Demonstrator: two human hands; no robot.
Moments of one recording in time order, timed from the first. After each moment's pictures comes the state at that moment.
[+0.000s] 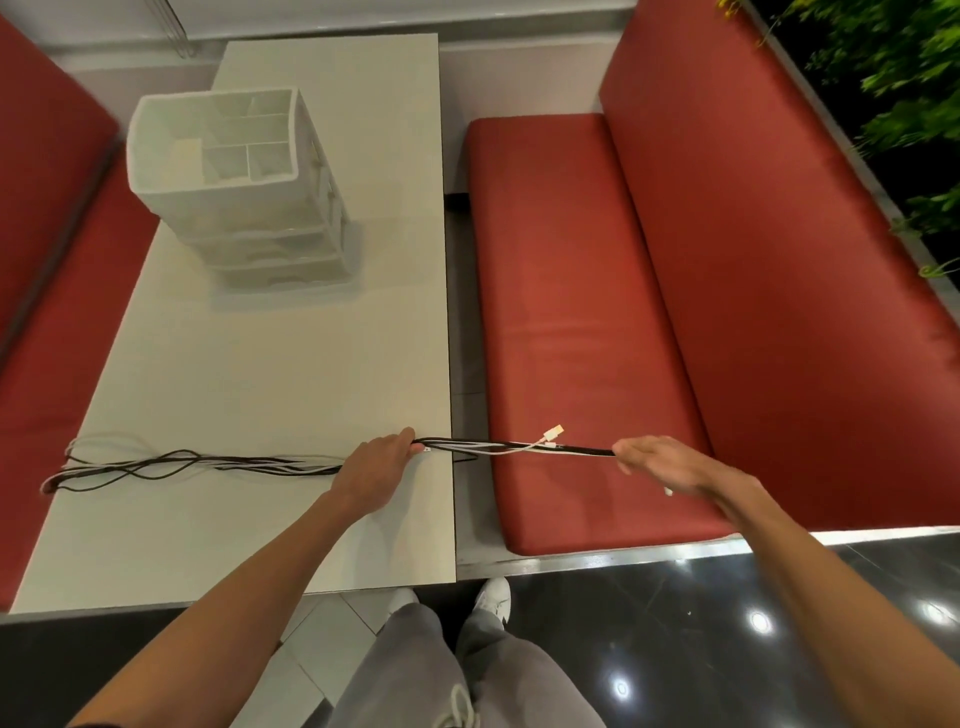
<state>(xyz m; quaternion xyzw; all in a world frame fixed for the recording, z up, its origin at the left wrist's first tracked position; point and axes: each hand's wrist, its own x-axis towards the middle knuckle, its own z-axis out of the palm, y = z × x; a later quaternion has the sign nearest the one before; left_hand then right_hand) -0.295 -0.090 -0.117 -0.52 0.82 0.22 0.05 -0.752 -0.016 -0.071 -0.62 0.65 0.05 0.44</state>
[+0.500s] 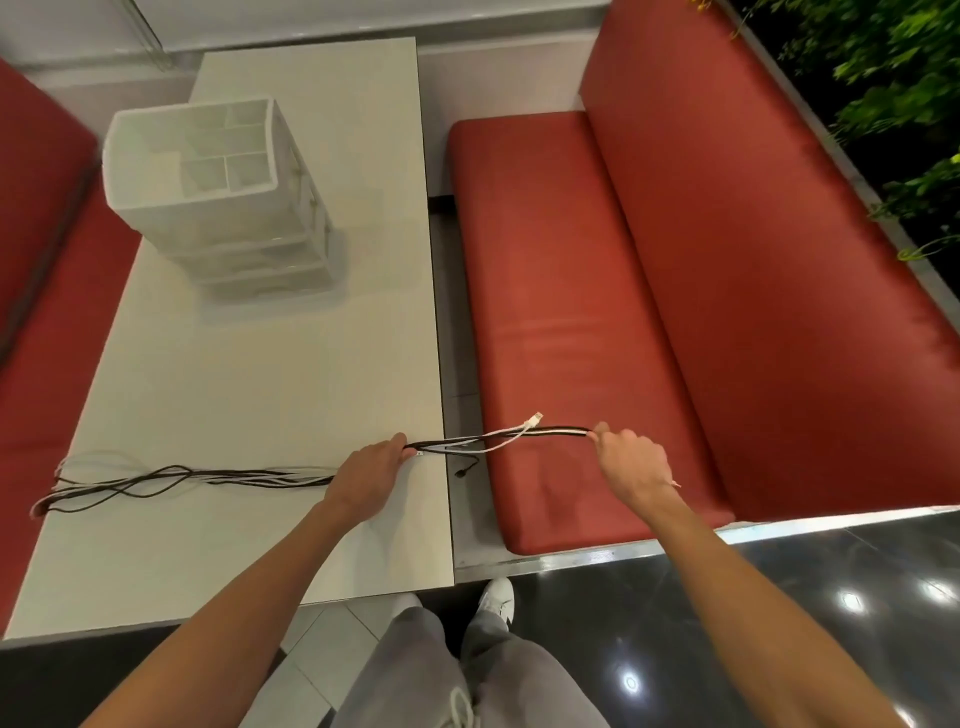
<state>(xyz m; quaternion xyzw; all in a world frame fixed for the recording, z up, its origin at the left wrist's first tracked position) -0.295 -0.089 -0.114 -0.53 0.81 0.23 0.04 -0.690 -0.009 -0.108 -0.61 0.76 0.17 0.14</state>
